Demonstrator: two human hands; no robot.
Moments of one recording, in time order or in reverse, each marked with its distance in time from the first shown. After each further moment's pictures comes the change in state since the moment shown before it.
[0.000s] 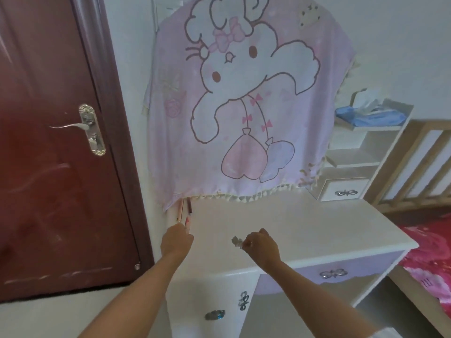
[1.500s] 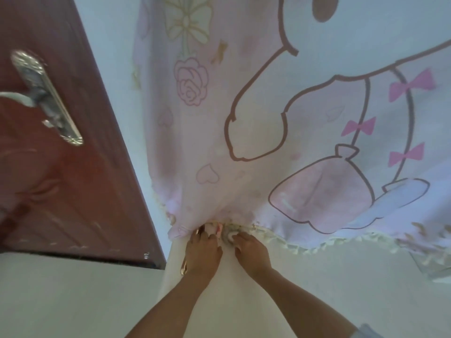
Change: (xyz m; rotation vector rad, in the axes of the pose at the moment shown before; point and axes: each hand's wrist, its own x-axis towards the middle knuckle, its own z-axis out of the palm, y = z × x) left_hand 0.259 0.012 0.112 0.393 -0.018 0.112; right_hand 0.305 -0.023 0.136 -0.020 -0.193 -0.371
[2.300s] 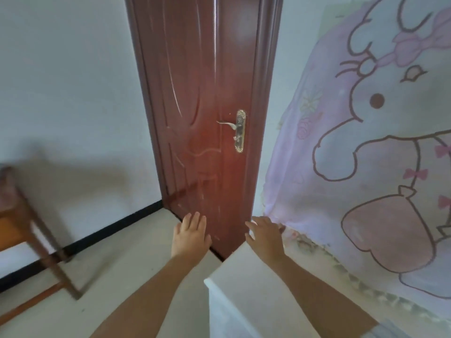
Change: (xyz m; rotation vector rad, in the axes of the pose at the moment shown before) left_hand -0.285 -0.032 -0.114 0.085 0.297 -0.655; right_hand -0.124 -0.124 -0.087 -0.114 0.233 -0.807
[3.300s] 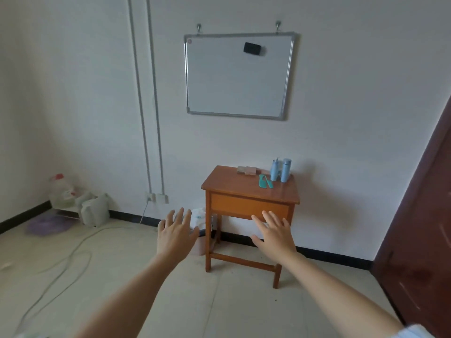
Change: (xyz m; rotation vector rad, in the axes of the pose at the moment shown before) left_hand -0.490 -0.434 -0.174 0.147 0.296 -1.079; right_hand -0.074 -0.624 -0.074 0.218 -0.210 -0.917
